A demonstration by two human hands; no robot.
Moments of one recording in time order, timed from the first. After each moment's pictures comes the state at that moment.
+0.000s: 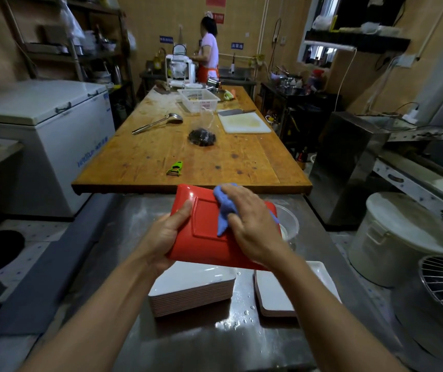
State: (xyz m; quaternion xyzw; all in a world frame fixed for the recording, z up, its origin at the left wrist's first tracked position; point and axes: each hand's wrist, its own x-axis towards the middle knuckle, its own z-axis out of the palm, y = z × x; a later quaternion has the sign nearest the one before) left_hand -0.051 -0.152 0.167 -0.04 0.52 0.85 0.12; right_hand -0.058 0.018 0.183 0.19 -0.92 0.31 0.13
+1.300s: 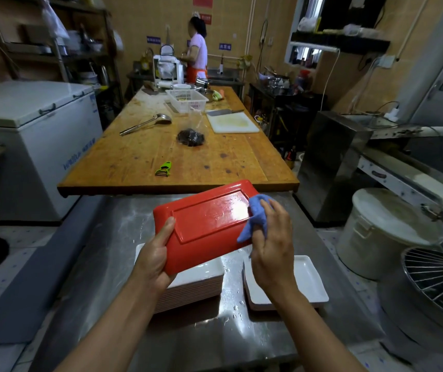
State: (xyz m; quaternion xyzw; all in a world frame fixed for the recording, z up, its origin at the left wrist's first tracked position) left_hand -0.033 -0.135 0.138 -0.12 0.40 0.90 0.10; right_hand -0.014 0.049 0.140 0.04 -0.86 0.41 0.30
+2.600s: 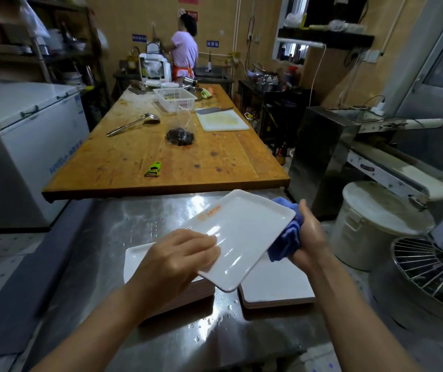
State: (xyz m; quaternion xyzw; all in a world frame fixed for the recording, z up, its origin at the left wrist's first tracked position) left_hand -0.016 -0.131 0.154 0.48 0.79 0.20 -0.33; right_hand -0.038 0.128 0.158 -0.13 -0.42 0.89 -0.07
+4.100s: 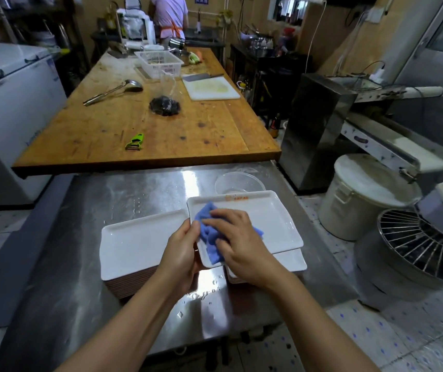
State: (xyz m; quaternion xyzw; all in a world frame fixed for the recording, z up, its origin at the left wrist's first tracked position) left_hand -0.026 -0.051 0.090 -0.06 0.48 0.86 0.17; right_hand -0.015 0.078 0.113 0.16 -0.93 0.31 0.06
